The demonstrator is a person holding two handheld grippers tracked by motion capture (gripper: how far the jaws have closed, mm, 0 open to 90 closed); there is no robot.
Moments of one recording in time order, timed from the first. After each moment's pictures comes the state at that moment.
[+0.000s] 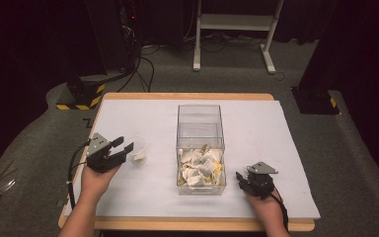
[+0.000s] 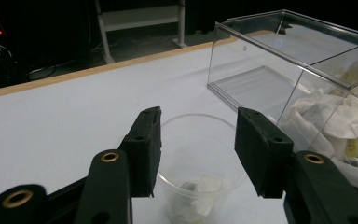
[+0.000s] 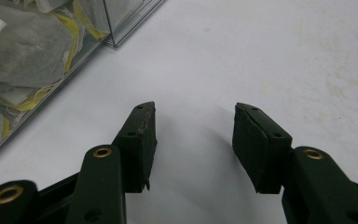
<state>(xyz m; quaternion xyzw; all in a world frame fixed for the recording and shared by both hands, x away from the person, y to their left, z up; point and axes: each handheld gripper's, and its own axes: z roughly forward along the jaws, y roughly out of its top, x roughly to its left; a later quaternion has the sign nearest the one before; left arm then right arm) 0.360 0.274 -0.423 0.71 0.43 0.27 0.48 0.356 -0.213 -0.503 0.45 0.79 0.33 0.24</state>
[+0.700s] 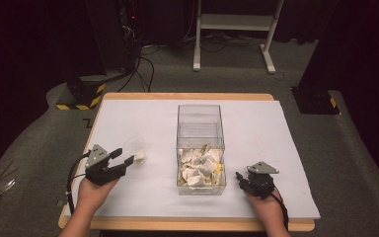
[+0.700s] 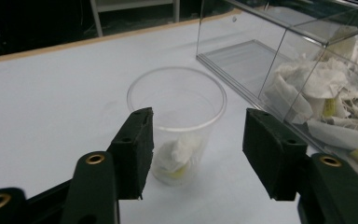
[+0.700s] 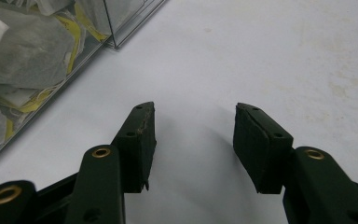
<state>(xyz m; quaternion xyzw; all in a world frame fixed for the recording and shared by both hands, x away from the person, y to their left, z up) 0.333 0.273 -0.440 0.73 0.44 0.25 0.46 0.357 -0.214 -0.503 0.45 0.79 0.34 0.24</state>
